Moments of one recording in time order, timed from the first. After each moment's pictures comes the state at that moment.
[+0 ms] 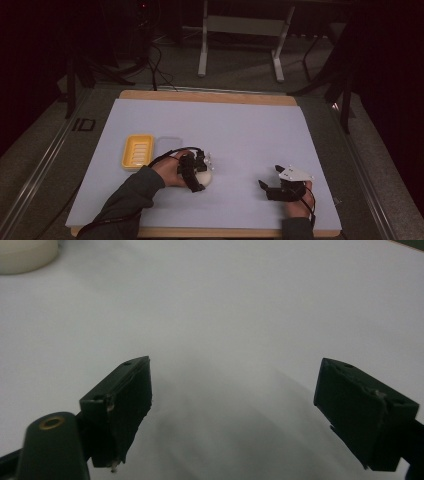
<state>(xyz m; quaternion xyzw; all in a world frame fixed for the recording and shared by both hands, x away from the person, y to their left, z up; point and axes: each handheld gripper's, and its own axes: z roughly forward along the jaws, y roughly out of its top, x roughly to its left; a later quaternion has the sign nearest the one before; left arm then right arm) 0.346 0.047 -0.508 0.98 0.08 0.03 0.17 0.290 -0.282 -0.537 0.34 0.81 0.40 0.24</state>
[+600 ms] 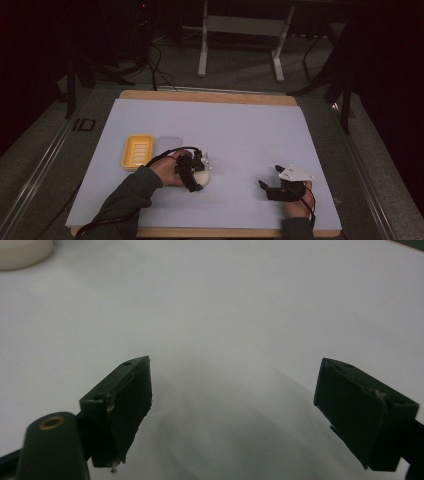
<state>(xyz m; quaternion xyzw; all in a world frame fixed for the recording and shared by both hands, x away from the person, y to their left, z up) 0.347 0.055 -0.507 0.98 0.09 0.03 0.17 0.290 -0.282 -0.537 0.34 0.81 0.40 0.24</state>
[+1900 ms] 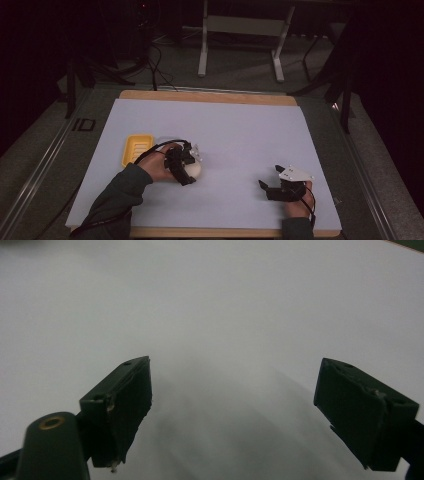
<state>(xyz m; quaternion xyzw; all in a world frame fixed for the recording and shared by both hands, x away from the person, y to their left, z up) 0.350 0.085 -0.482 0.97 0.12 0.05 0.19 0.290 -0.283 -0.536 0.34 0.81 0.40 0.24</state>
